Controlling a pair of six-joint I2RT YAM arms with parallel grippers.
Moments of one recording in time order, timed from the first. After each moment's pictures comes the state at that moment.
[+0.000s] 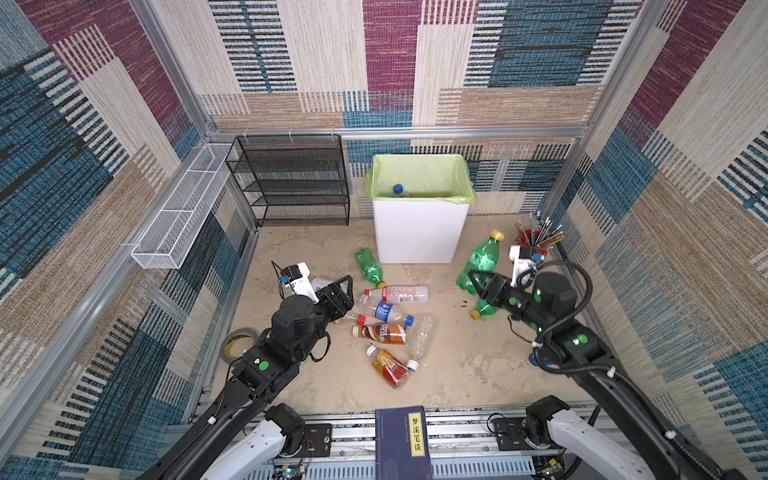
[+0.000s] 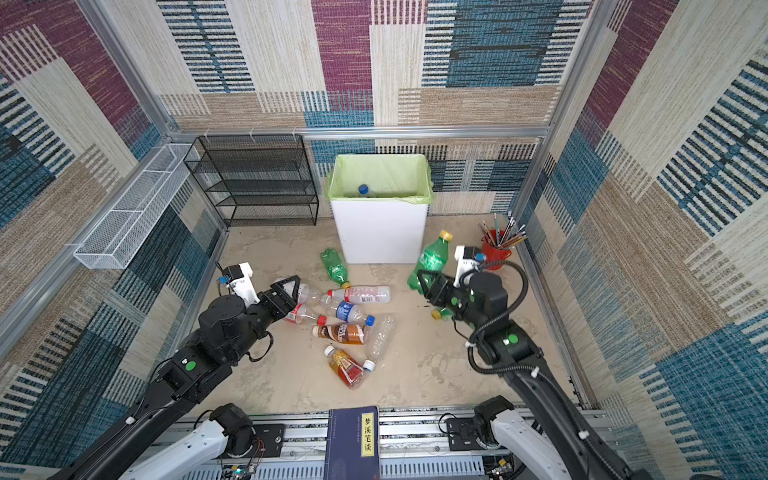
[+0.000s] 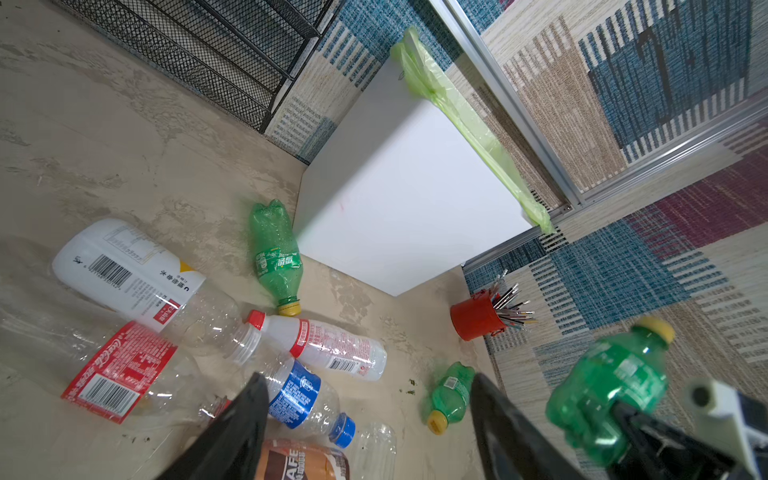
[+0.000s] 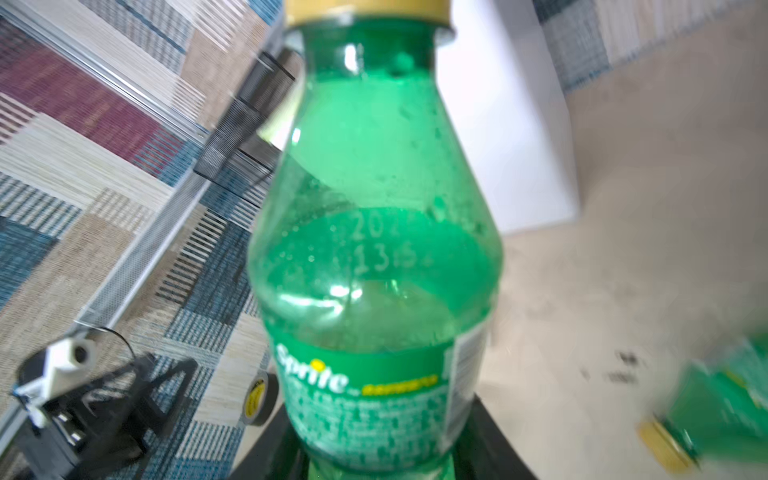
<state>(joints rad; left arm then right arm) -0.61 0.73 0.76 -0.26 -0.26 -0.83 0.37 0.96 0.97 -0.21 -0.20 0.68</state>
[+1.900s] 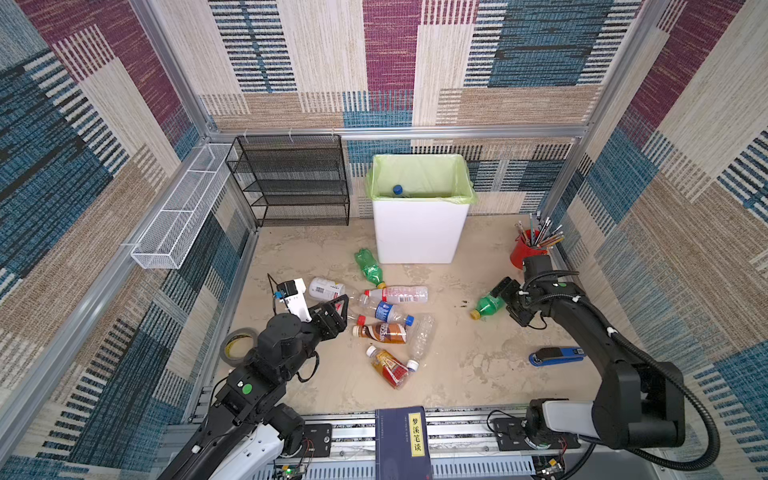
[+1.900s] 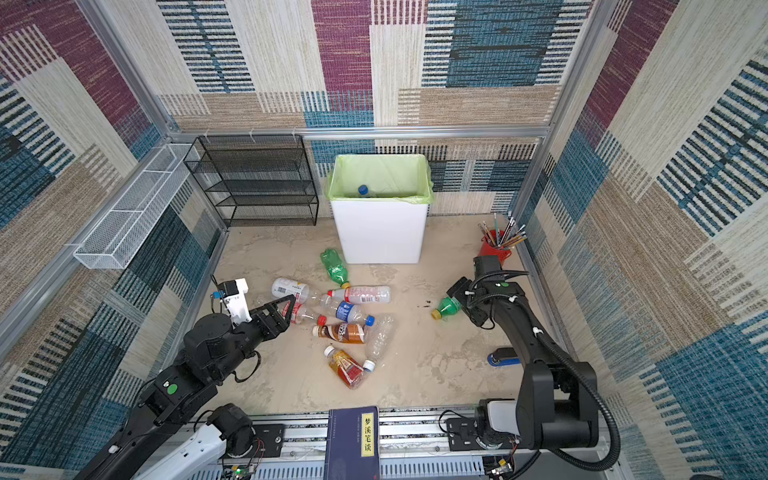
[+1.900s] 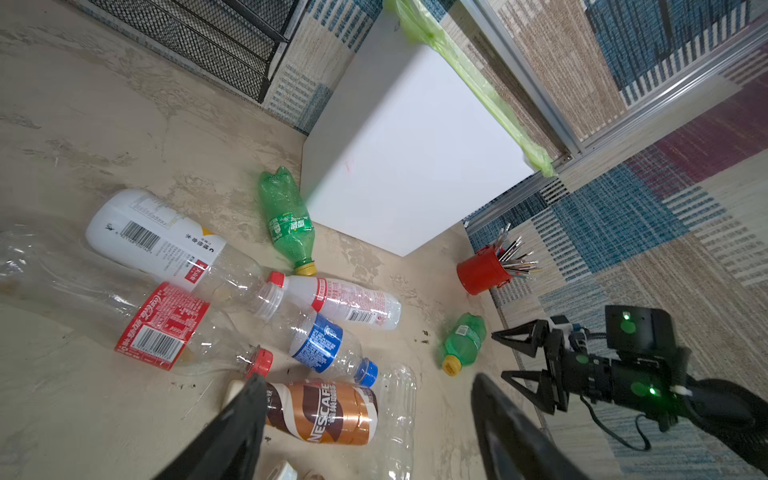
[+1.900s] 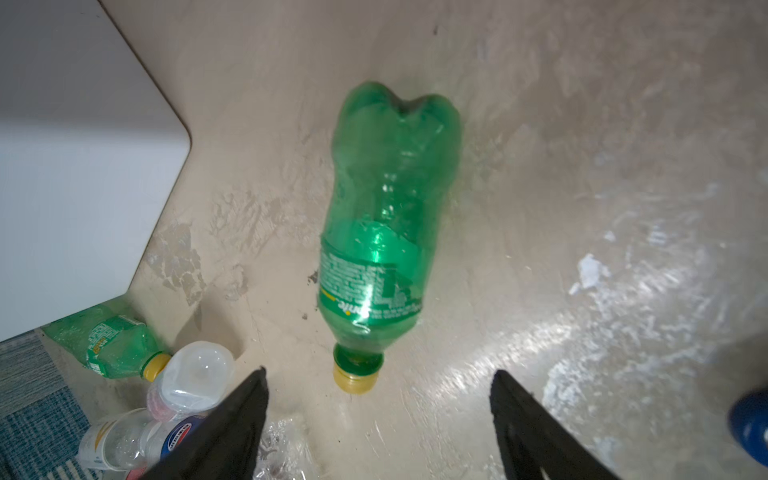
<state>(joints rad) -0.60 0.58 0.69 -0.41 -0.18 -0.75 0.00 1.35 0.92 -0.65 -0.18 0.84</state>
